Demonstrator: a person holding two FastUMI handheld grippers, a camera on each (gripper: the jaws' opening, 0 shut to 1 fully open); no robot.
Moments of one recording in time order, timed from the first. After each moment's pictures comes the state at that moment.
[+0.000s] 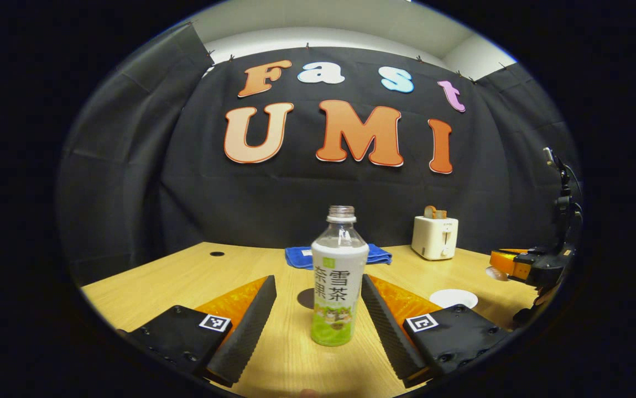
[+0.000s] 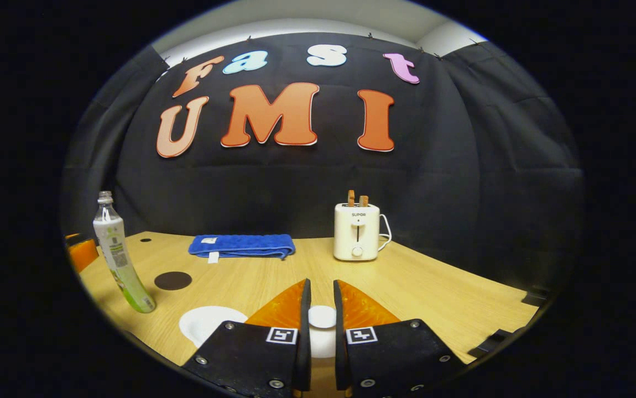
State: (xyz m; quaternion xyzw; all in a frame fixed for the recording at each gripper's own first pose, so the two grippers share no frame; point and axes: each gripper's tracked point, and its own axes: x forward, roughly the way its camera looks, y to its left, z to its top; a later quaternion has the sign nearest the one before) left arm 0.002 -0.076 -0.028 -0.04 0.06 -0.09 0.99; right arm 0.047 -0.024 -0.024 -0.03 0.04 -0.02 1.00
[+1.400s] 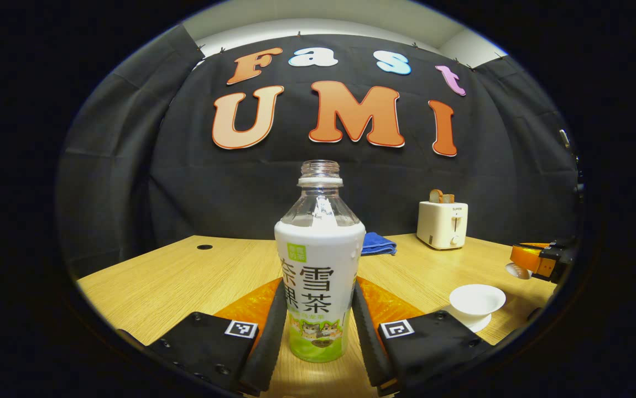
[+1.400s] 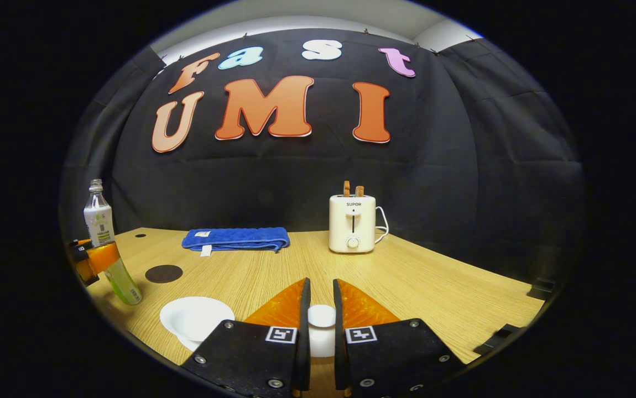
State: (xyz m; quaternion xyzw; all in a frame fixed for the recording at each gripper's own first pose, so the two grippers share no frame) left arm 0.049 -0.095 -0.063 -0.01 0.08 -0.09 0.99; right arm 0.049 -0.025 -0.038 -0.02 0.05 -0.02 1.00
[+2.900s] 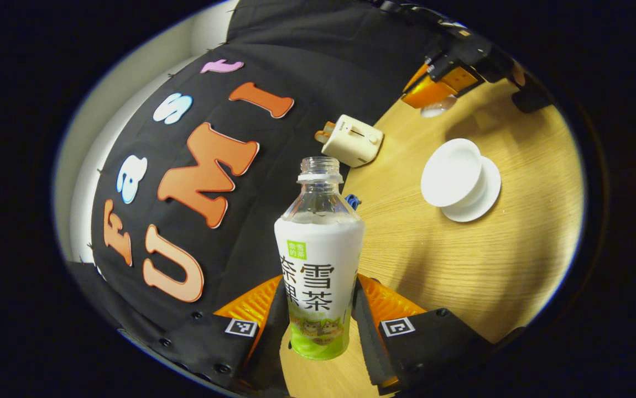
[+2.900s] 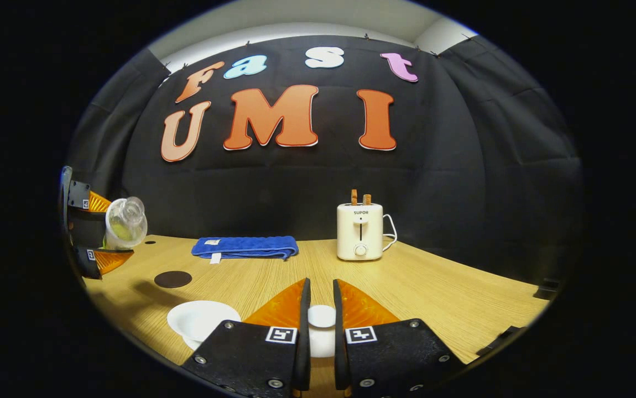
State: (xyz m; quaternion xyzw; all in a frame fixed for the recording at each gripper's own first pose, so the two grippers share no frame) left arm 0.053 -0.144 -0.040 0.55 0.01 -0.25 0.80; right arm 0.051 -0.024 -0.033 -0.01 0.02 0.01 1.00
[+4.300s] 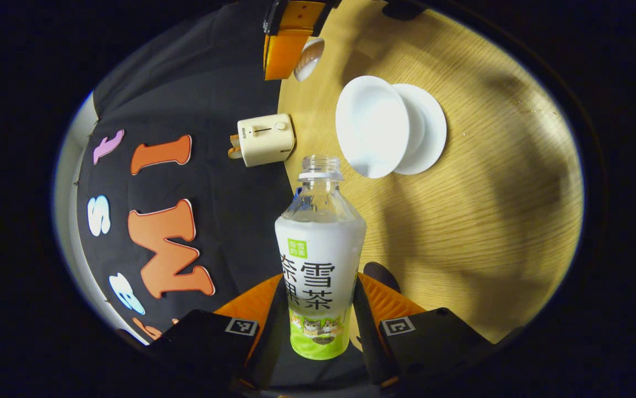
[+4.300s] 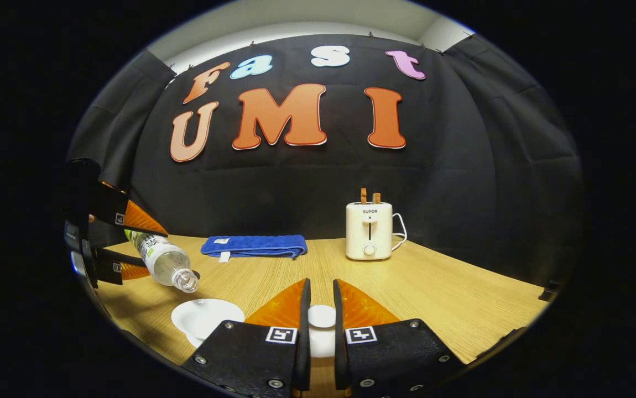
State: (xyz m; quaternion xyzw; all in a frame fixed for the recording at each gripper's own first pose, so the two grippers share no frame) left arm 0.063 -0.172 -0.067 0.77 0.02 -0.29 0.57; right arm 0.053 -0.022 -0.035 0.00 0.03 0.04 1.00
